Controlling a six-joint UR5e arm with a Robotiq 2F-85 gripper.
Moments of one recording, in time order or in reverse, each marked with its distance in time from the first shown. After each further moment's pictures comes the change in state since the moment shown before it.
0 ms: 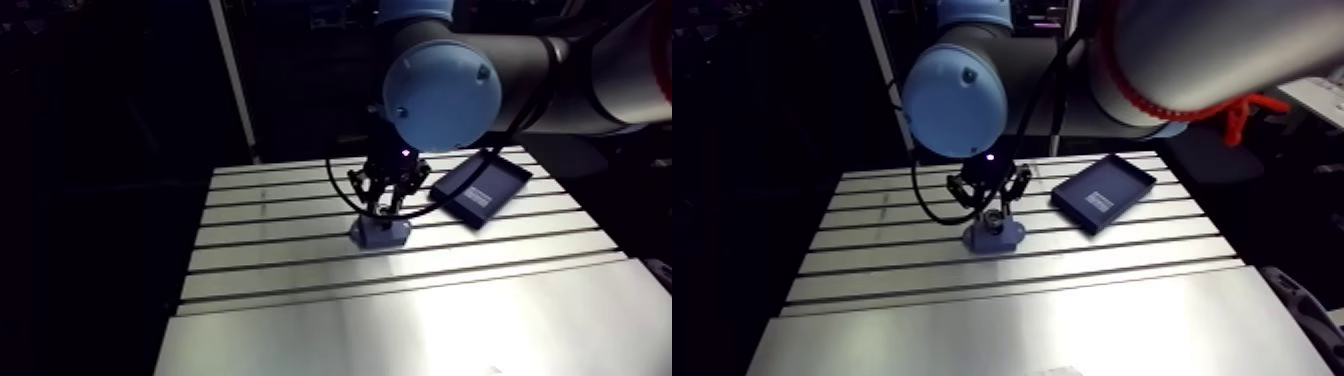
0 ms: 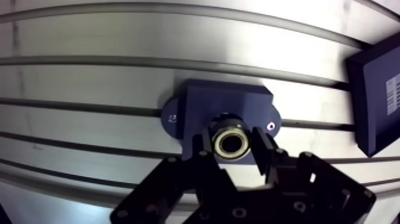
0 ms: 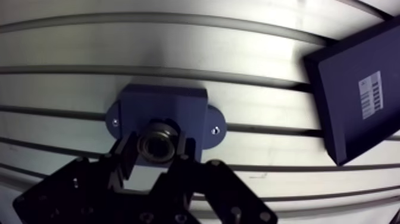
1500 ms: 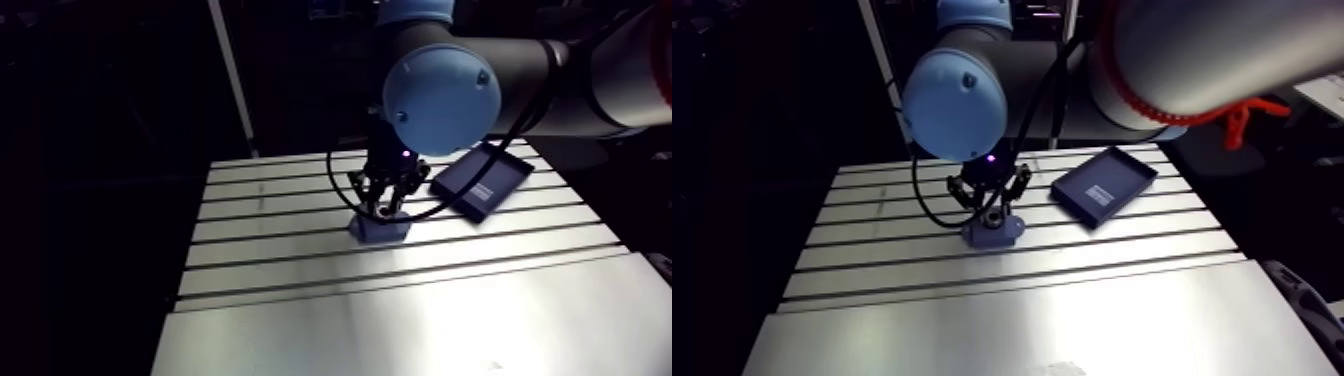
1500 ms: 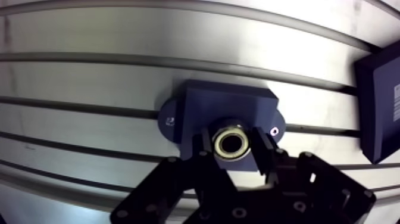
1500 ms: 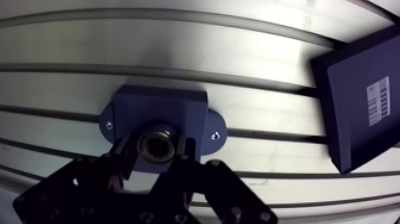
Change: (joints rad) arm -0.003 0.024 0.007 -0.016 0.000 -0.023
